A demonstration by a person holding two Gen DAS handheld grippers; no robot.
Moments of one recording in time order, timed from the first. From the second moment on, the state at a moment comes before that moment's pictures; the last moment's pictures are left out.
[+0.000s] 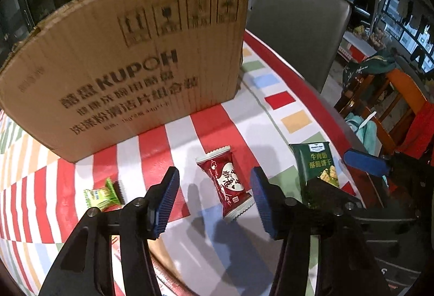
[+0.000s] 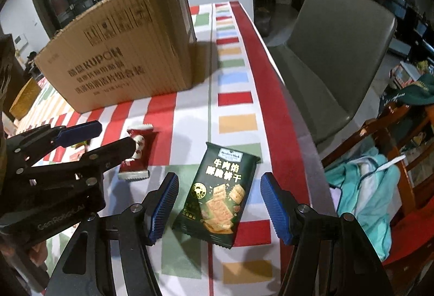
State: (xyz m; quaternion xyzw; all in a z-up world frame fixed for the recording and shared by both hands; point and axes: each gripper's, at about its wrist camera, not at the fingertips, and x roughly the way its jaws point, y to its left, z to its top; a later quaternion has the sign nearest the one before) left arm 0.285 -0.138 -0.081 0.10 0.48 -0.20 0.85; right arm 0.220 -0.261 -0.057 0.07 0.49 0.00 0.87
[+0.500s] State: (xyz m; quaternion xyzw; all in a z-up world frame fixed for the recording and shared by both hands) left arm 0.296 -0.145 -0.104 0.10 0.51 -0.20 0.83; right arm 0.235 -0.260 -0.073 0.07 0.51 -0.01 0.86
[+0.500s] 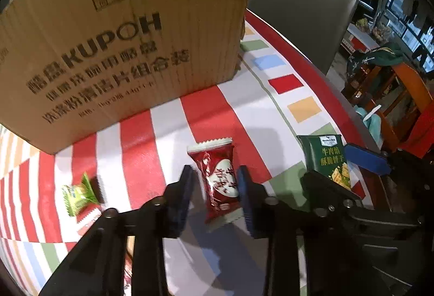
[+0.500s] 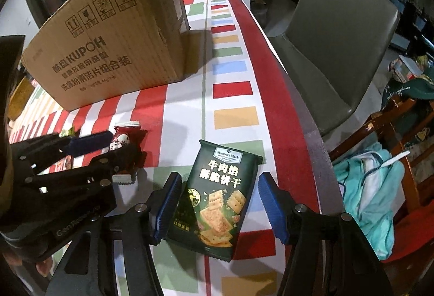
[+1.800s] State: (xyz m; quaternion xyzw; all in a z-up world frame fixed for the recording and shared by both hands) left arm 0.236 -0.058 0.019 0.02 0.39 -0.15 0.91; right arm 0.210 -0.213 0.043 0.03 0.37 0.07 0.93
